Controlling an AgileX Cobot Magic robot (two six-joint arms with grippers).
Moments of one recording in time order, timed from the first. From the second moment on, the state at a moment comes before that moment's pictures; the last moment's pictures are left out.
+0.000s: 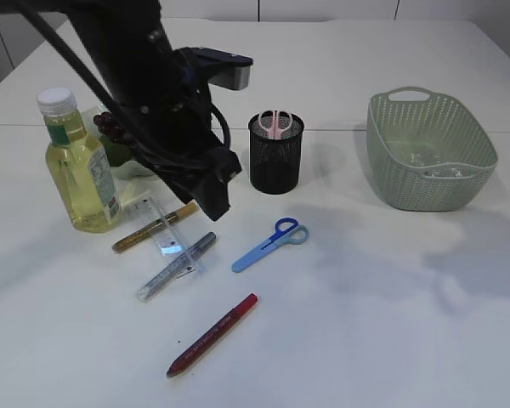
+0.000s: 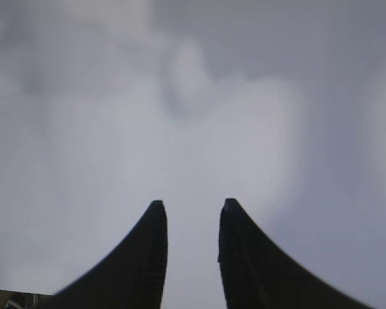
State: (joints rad) left arm -0.60 1.93 -1.64 -0.18 1.16 0.18; right arm -0.15 1.49 -1.04 0.27 1.11 -0.13
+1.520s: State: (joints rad) left arm -0.64 2.53 -2.24 -0.13 1.22 0.29; right arm -0.15 1.50 -1.04 0.22 1.19 -0.10
